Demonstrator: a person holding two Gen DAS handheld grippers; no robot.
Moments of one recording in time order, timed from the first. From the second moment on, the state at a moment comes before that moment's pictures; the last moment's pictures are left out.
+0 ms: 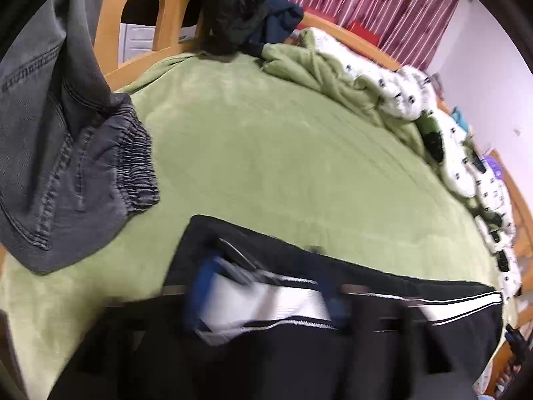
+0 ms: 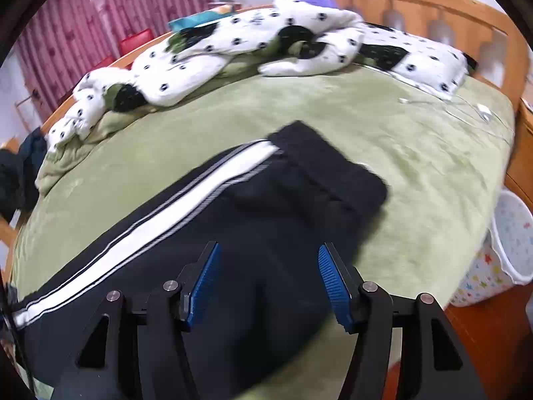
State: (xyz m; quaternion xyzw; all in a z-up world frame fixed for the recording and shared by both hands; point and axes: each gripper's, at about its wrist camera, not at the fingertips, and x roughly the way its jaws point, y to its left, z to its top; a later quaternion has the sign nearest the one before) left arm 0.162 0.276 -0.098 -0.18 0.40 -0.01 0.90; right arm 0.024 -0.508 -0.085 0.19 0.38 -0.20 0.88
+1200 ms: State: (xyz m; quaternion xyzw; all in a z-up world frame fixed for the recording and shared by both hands) left arm 0.192 0.290 -0.132 -0.11 0.42 0.10 0.89; right arm 0.229 -0.301 -0.149 -0.17 0.47 0.17 0.85
